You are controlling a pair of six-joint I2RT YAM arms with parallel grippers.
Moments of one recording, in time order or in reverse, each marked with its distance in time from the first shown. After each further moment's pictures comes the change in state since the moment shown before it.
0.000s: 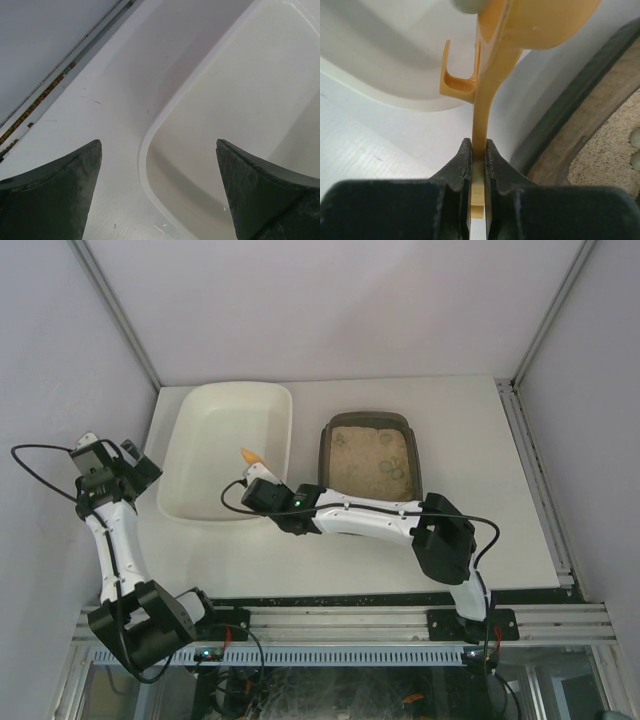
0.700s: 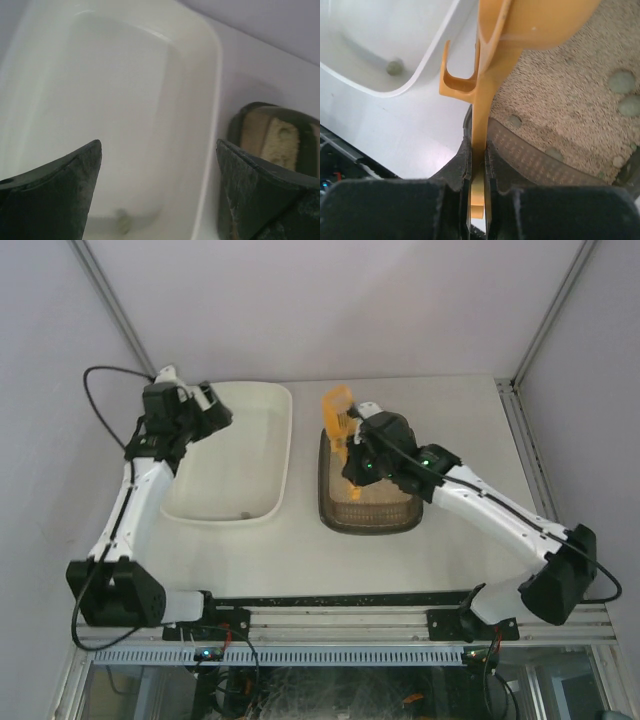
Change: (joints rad) left arm -0.498 0.143 0.220 0.100 -0.006 -0.088; right arm -0.322 -0.542 -0.320 0.032 -0.360 0.158
